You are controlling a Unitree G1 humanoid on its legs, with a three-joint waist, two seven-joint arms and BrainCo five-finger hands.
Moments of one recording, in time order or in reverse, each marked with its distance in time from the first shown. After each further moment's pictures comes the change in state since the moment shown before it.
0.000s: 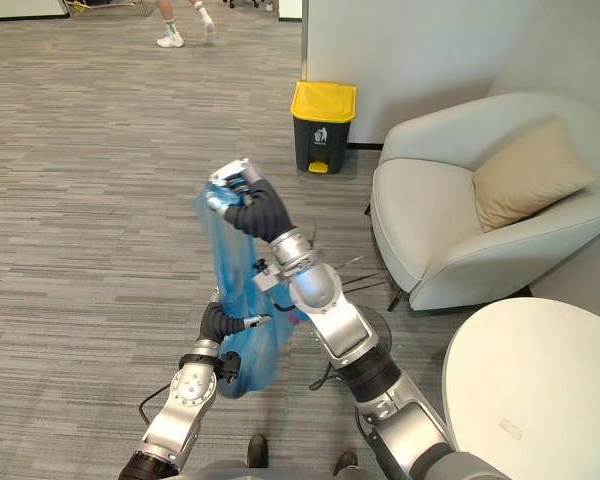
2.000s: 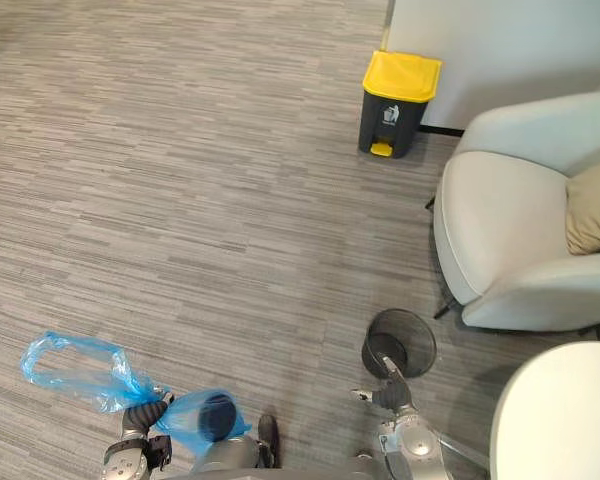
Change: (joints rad) left arm 0.303 0.039 0.384 0.164 -0.122 -0.021 -0.107; right arm 0.767 -0.109 -0.557 0.548 -0.192 0.023 0.024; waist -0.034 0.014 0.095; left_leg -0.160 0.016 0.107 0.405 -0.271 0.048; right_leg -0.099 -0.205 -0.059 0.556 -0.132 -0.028
